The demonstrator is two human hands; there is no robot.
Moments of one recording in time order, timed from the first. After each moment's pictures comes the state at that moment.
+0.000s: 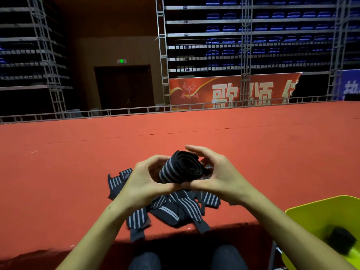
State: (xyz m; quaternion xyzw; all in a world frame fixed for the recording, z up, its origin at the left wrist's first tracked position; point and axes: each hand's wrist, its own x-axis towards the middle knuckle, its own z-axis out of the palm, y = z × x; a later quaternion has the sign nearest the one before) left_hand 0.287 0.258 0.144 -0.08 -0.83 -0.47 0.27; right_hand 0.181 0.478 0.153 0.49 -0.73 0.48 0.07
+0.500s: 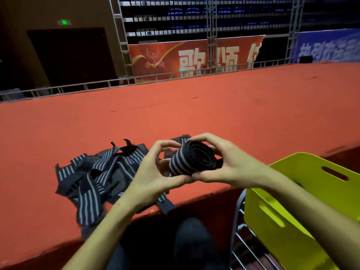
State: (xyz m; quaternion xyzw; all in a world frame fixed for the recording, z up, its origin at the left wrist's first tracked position) left_hand 0.186 0.347 0.080 -0.16 -0.78 -0.57 0.18; right_hand 0.123 0.582 0.118 0.44 -0.77 0.45 0.03
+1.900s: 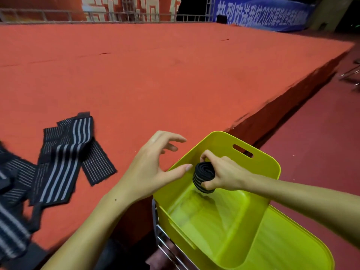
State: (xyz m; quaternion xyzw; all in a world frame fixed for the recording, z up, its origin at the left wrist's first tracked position) left_hand -0.010 0.553 0.010 -0.33 -0.82 -0.46 0.10; right_hand -0.023 0.829 -0.045 0.13 -0.97 0.19 -0.09
